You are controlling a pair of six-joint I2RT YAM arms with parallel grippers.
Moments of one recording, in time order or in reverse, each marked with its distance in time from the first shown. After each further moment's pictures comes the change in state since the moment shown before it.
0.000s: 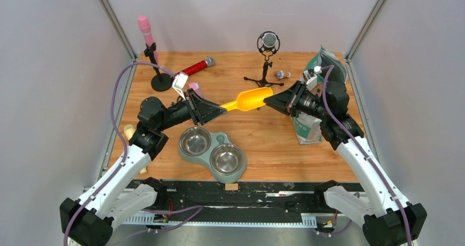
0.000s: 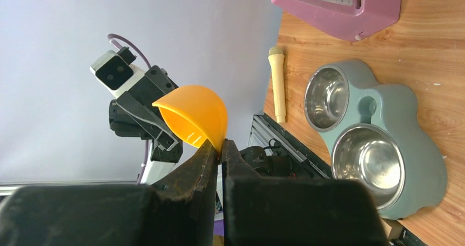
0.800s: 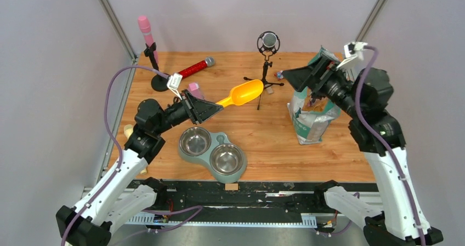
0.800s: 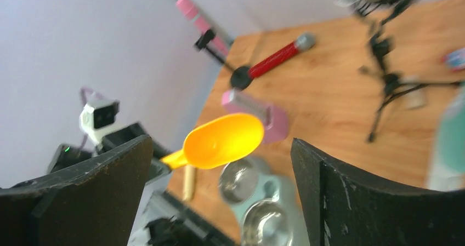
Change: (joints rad) left arm -0.001 -0.041 0.011 -0.114 -0.126 -0.023; right arm 0.000 -0.023 0.445 -0.393 0.332 -0.467
